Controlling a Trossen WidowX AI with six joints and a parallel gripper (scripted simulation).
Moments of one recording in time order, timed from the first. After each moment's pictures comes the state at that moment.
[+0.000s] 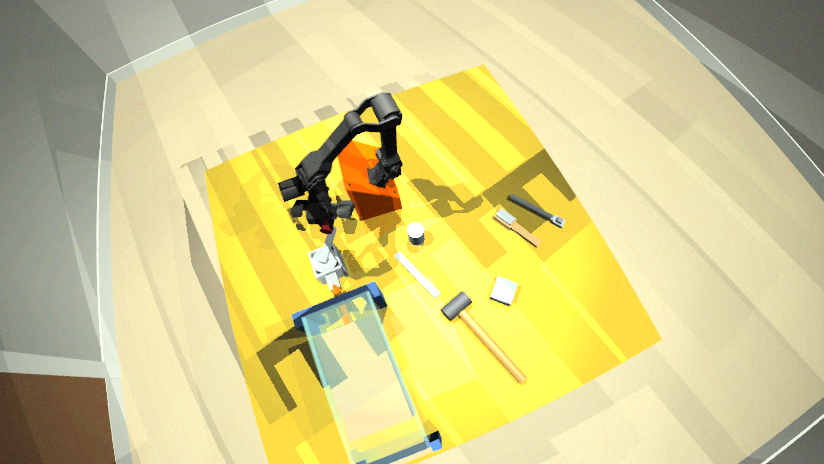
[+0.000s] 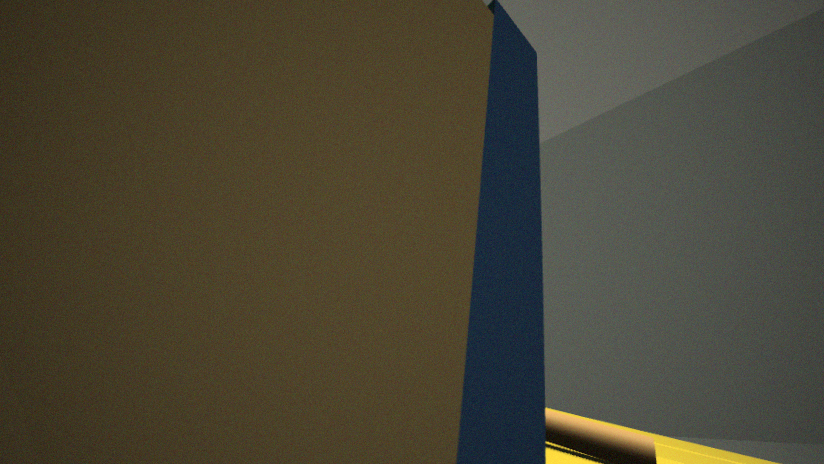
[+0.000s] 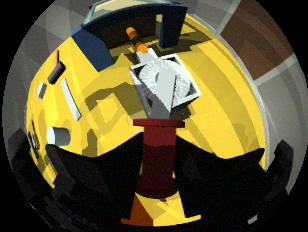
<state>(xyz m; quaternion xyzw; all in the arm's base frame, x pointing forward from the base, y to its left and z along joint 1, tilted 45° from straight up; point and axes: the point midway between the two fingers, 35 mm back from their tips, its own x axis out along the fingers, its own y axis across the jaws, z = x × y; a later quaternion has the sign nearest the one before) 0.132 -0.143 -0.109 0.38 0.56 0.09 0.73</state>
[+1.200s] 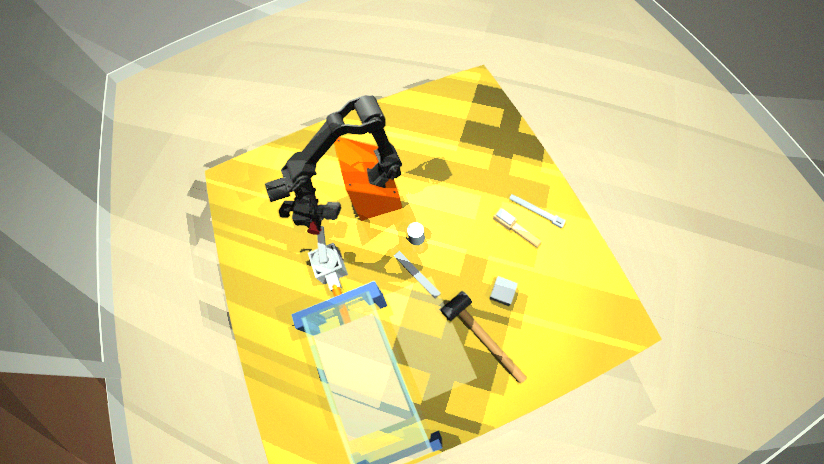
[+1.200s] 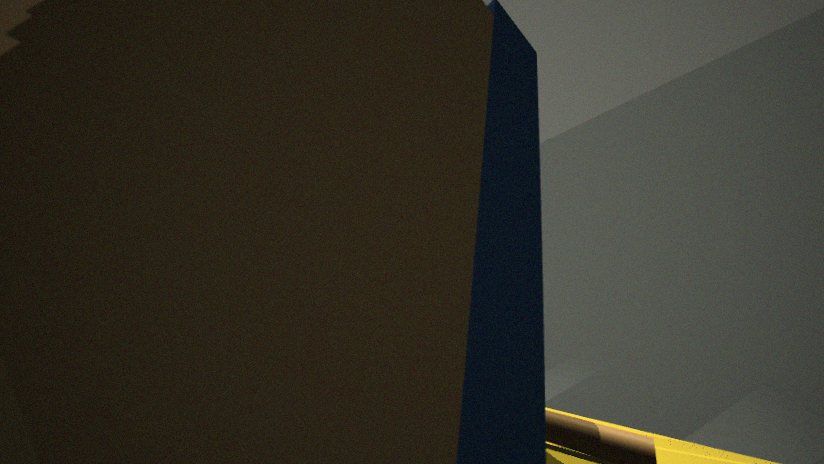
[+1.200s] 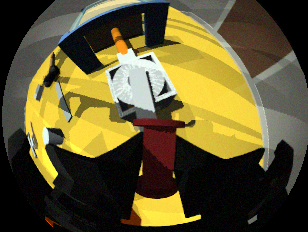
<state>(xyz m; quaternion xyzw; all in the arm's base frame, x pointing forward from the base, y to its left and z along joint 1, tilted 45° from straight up) 0.124 -0.173 -0.137 0.38 0.56 0.09 0.73</state>
